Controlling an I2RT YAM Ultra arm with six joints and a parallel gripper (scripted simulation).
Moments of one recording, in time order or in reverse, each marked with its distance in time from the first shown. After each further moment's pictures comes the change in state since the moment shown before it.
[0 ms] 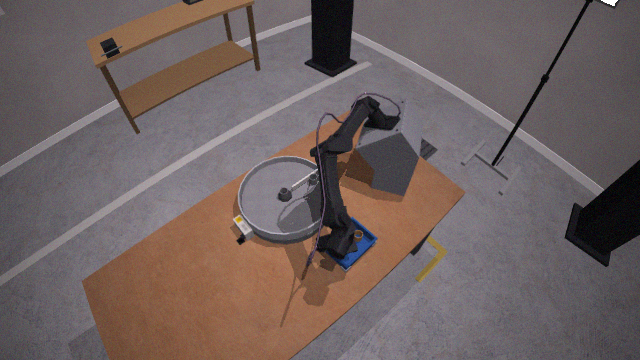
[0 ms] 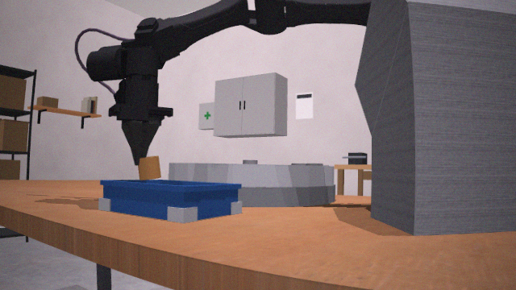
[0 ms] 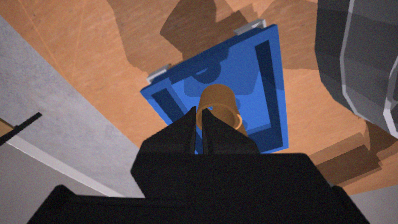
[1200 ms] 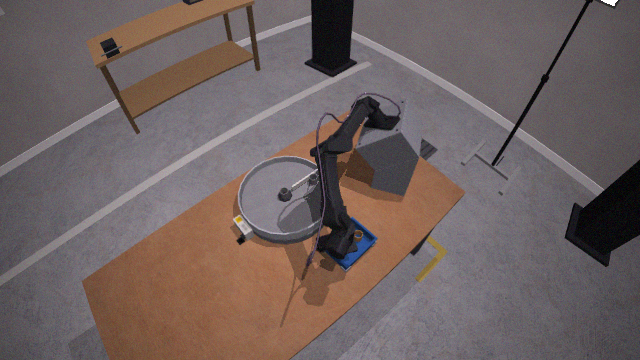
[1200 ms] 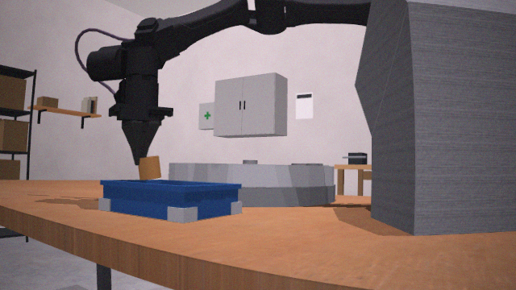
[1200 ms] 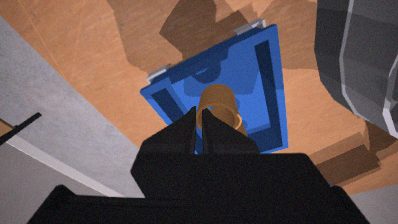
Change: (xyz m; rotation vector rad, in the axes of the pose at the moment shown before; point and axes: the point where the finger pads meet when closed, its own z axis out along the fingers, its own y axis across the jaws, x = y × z) arm 0.000 0.000 0.000 0.001 0.001 -0.001
